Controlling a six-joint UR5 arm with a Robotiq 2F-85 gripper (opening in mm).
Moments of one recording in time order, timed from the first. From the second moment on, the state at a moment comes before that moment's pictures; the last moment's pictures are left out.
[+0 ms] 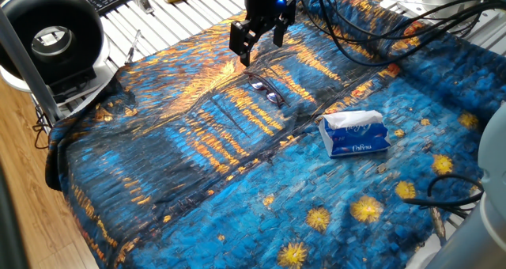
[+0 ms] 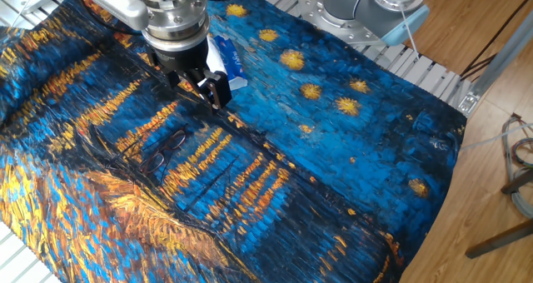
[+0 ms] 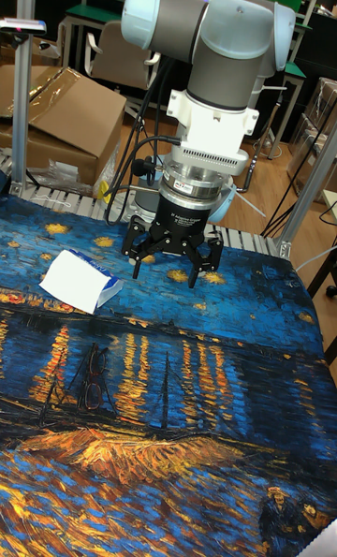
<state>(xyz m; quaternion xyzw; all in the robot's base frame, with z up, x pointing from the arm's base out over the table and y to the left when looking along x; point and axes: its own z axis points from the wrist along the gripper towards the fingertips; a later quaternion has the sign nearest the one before) 0.544 0.002 0.190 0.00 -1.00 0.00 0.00</state>
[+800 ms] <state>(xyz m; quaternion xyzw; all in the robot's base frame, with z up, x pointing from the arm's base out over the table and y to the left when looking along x) 0.572 0.032 0.191 -0.03 -1.00 -0.06 -0.05</state>
